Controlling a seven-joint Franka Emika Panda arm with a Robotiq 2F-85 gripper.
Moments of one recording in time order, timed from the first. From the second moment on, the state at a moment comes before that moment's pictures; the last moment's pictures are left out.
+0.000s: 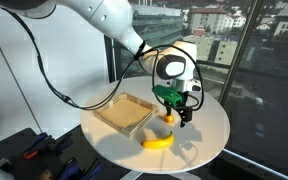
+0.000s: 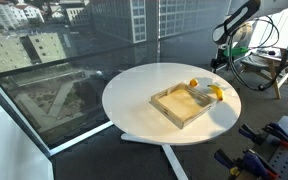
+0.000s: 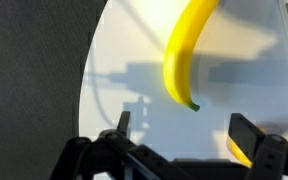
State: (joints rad) arm -0.34 0.69 -0.21 -1.64 0.05 2.26 -0.08
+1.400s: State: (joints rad) arm -0.34 0.73 -0.21 -1.69 0.05 2.32 -0.08
